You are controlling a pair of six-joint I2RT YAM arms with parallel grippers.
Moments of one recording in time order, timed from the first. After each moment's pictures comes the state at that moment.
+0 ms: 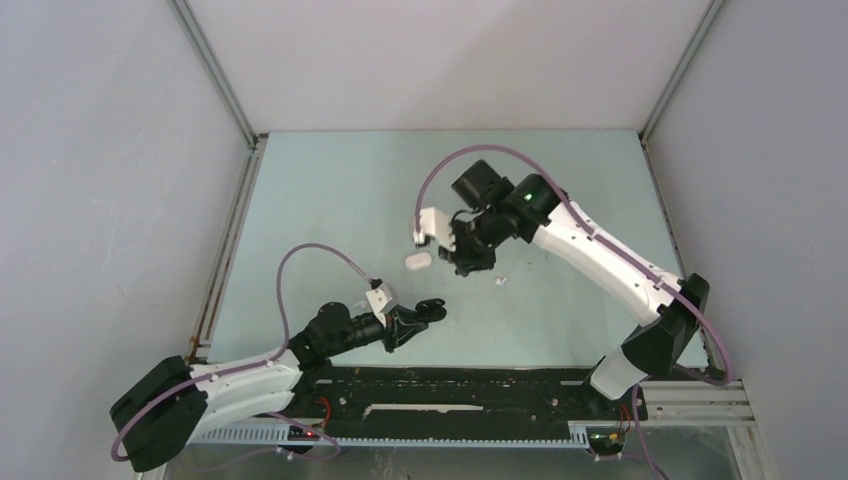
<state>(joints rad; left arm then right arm) -0.86 0.87 0.03 0.70 0.30 -0.17 0.77 1.60 1.68 -1.18 -0.39 -0.69</state>
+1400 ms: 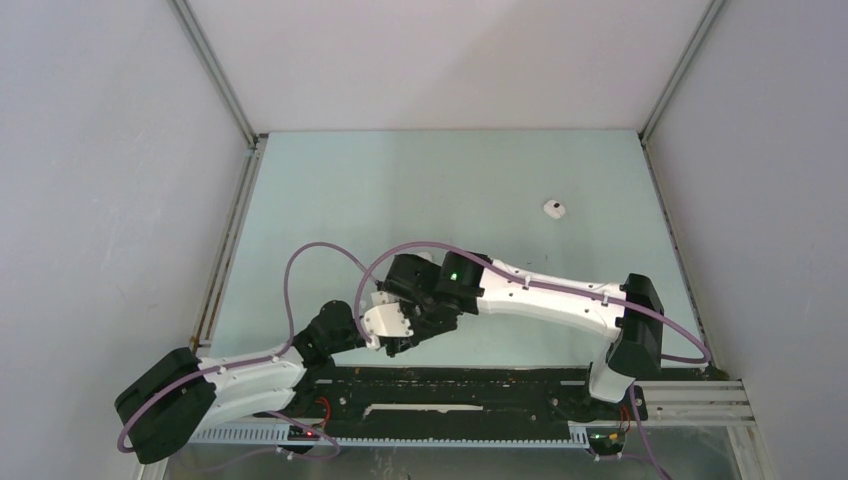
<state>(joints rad) -0.86 0.94 0.04 0.76 0.43 -0.20 1.25 1.70 1.58 -1.12 -0.11 -0.69</state>
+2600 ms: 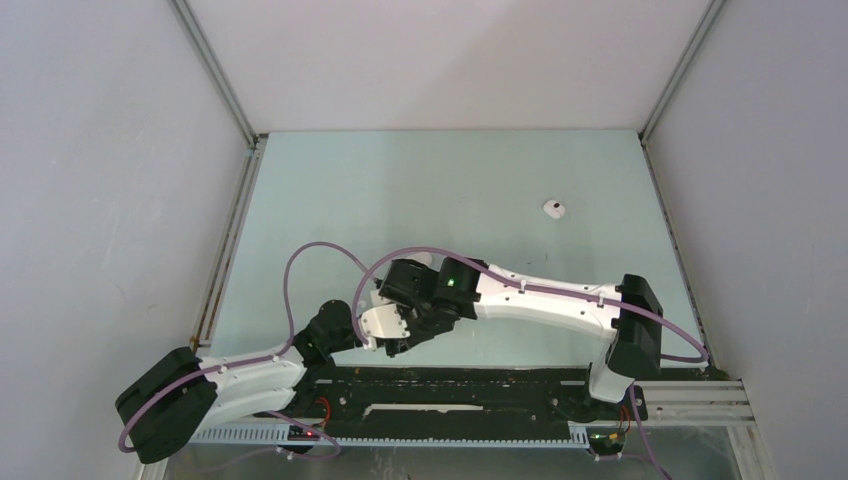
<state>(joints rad) -0.85 0.95 0.04 0.79 0.47 -0.26 1.27 1.71 1.53 -1.04 -0.02 -0.67</state>
